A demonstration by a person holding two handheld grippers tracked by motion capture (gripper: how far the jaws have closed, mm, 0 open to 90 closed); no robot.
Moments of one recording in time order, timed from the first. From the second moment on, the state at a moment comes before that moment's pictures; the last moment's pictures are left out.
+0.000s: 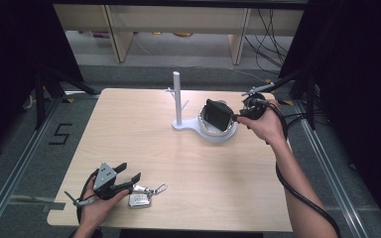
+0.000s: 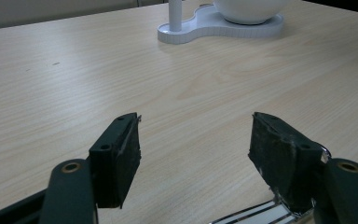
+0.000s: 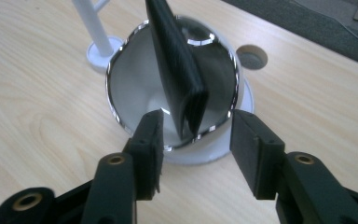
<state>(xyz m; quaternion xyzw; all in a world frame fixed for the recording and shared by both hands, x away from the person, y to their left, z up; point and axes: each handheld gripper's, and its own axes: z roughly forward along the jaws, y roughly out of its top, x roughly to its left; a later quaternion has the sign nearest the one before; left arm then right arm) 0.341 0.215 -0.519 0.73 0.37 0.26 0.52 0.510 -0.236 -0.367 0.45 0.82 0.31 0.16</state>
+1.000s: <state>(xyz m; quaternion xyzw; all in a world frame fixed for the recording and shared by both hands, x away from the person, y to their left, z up) 0.336 0.211 -0.512 0.73 0.37 0.27 0.51 0.403 -0.281 -0.449 0.49 0.77 0.37 0.16</state>
